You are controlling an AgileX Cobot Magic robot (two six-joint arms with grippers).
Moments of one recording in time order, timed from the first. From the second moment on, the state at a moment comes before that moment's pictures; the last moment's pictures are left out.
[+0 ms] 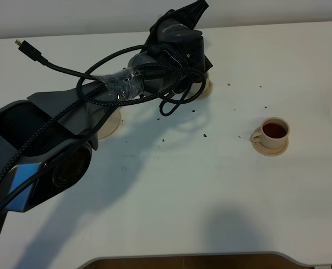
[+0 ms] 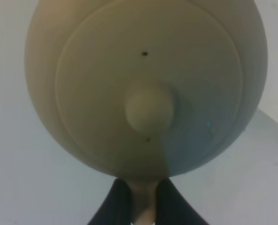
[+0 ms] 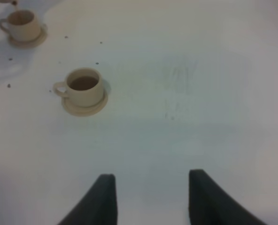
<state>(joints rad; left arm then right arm) -0.70 2.43 -2.00 1.27 0.68 0.97 0.01 -0.01 -0.49 0.01 1.06 -0.06</state>
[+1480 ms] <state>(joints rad) -0.70 2.43 -2.00 1.32 0.65 1.09 0.01 -0.01 -0.49 0.01 1.06 -0.06</state>
